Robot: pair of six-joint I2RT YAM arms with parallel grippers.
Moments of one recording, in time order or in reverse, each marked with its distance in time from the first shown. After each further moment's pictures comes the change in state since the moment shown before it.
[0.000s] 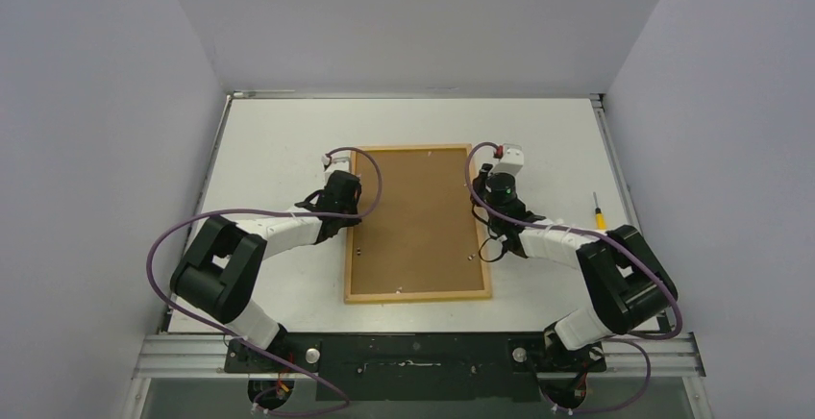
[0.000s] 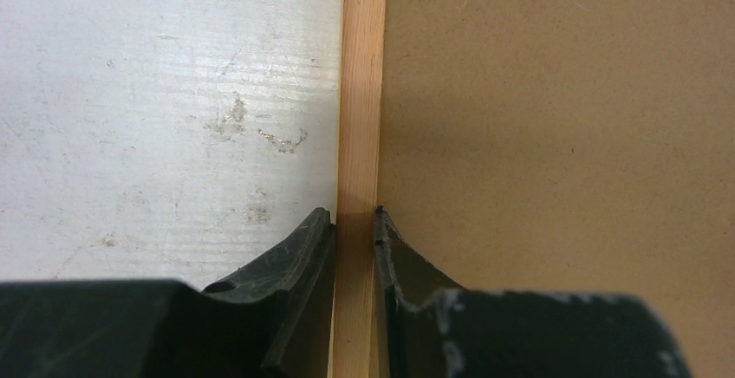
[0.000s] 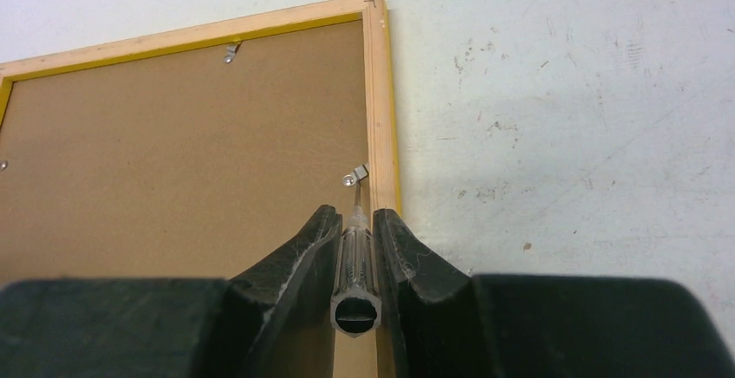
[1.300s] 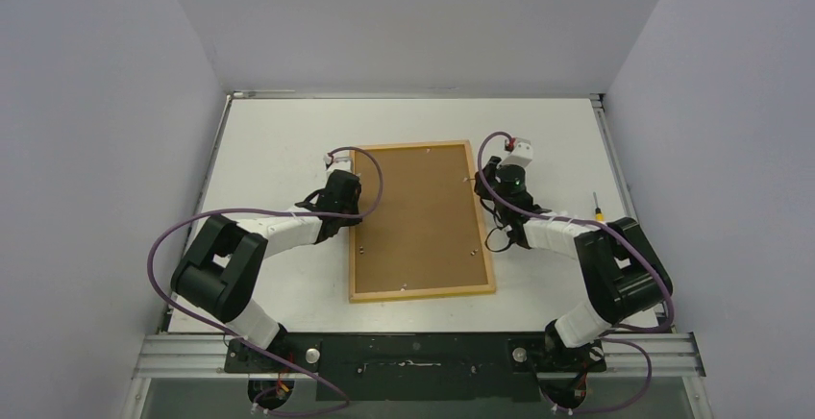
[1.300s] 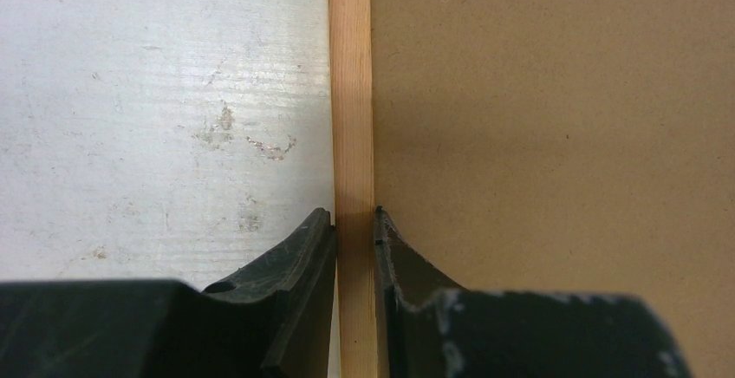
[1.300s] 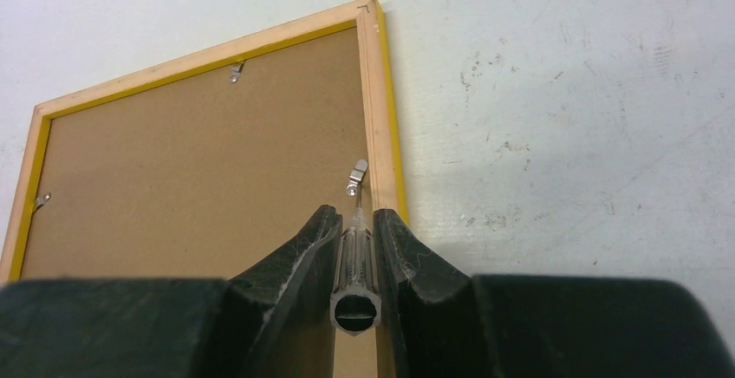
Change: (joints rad) left arm 0.002 0.007 0.000 0.023 0.026 0.025; right arm -0.092 0.049 0.035 0.023 -0.121 0.092
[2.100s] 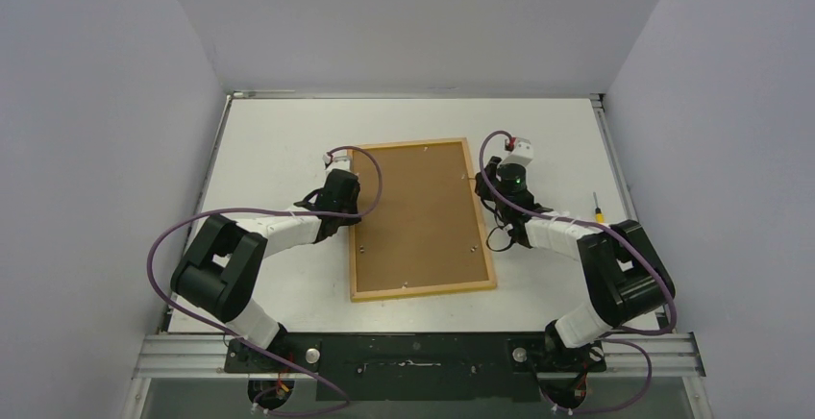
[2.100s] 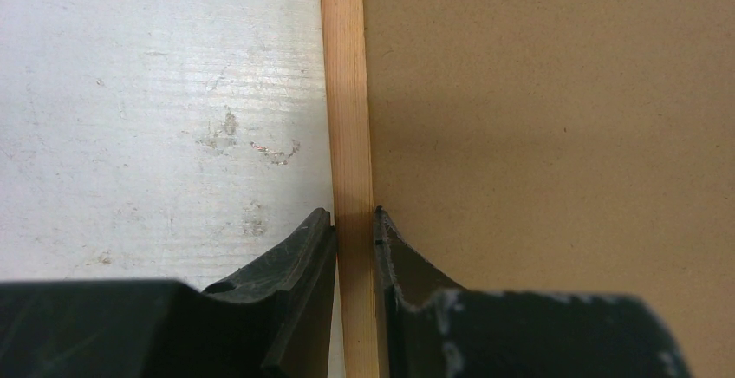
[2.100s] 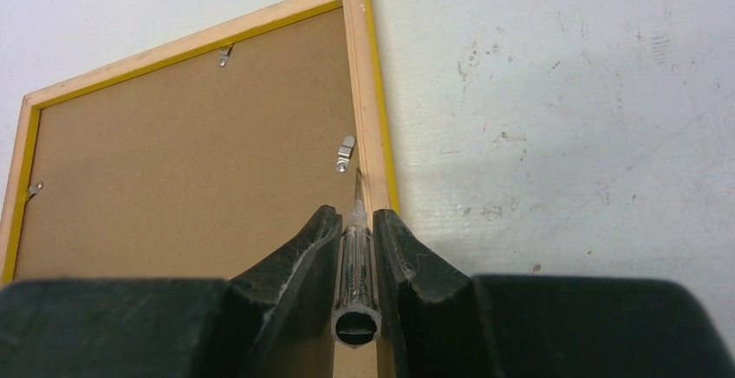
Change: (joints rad) left arm 0.008 0.001 0.000 0.005 0.014 0.015; right arm -0.011 -0.015 0.012 -0.045 -0.023 -0.008
